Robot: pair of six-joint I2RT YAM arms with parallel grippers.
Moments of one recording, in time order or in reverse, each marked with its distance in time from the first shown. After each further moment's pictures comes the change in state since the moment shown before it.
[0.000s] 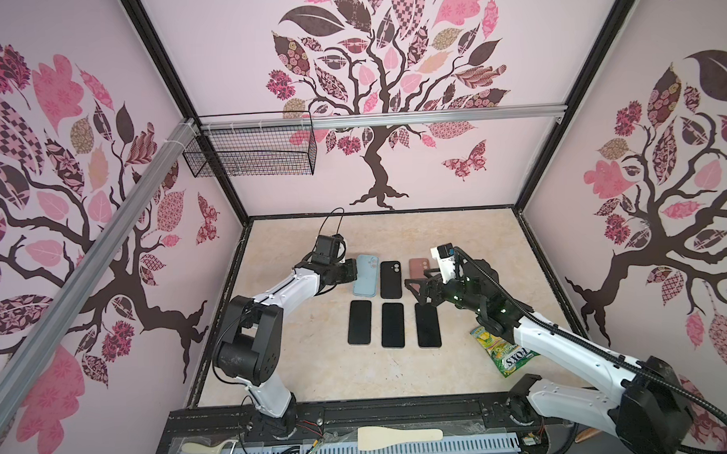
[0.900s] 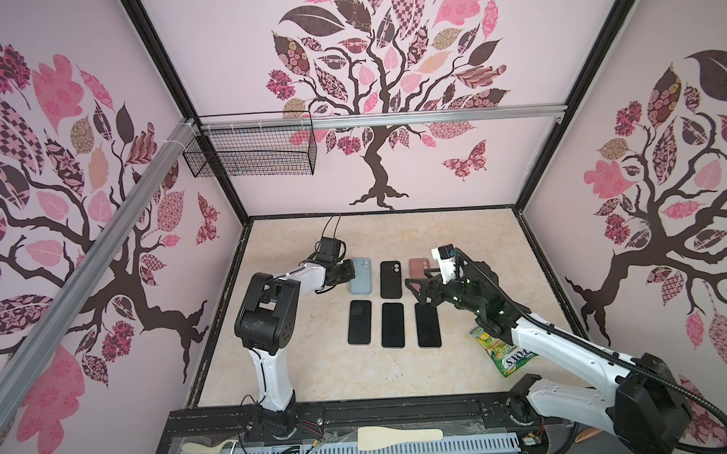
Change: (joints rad) left arm 0.043 0.213 0.058 0.084 -0.079 -0.043; right arm -0.008 0.013 -0.039 0.074 0.000 0.000
